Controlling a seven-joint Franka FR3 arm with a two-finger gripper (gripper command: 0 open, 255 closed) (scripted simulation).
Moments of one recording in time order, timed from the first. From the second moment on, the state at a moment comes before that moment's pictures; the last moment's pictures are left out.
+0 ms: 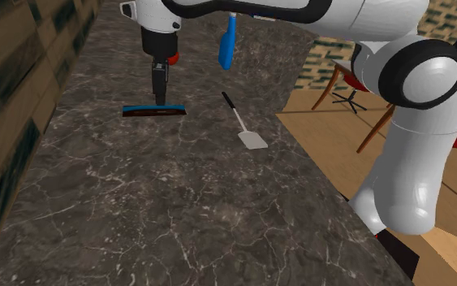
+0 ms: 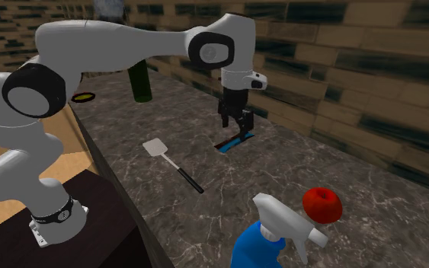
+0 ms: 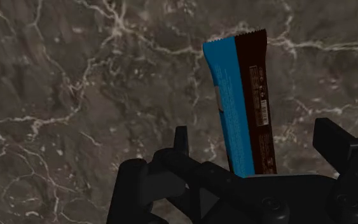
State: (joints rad) arm 0.38 0.39 0.32 -1.25 -0.13 1.63 -0.37
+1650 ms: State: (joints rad) arm 0.40 0.43 0.33 -1.25 -0.13 1.66 -0.39
